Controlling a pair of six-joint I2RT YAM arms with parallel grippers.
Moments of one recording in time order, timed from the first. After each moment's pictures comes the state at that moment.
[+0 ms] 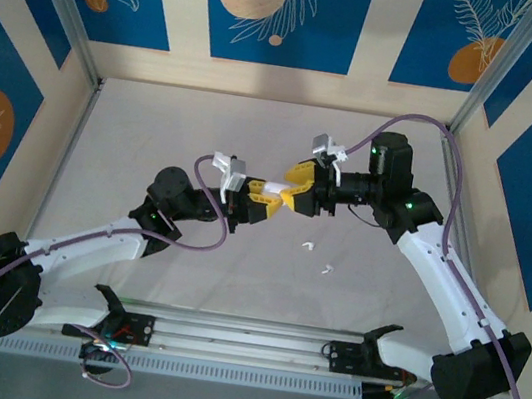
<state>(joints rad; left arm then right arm) -0.77 1.19 0.70 0.69 0.63 -0.32 0.41 1.19 1.18 -0.44 -1.07 -0.14</state>
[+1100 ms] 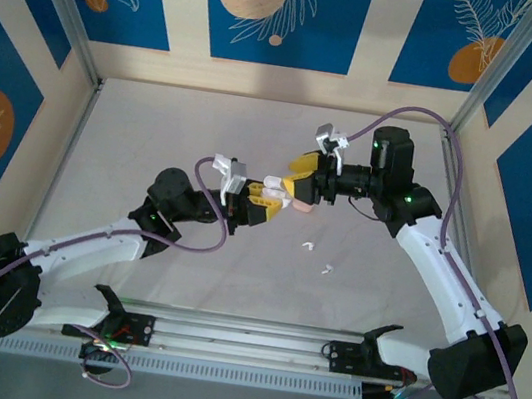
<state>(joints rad) -0.77 1.18 0.69 0.68 0.63 -0.30 0.38 1.22 1.20 -0.39 -1.01 -0.01</state>
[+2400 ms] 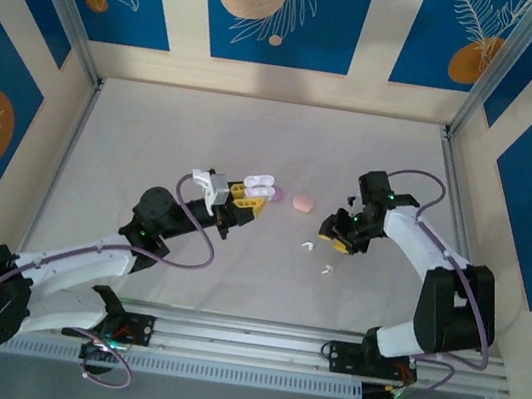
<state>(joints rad) -0.77 1.08 0.51 0.80 0.40 -0.15 0.23 1.47 0.95 -0.85 -0.39 0.55</state>
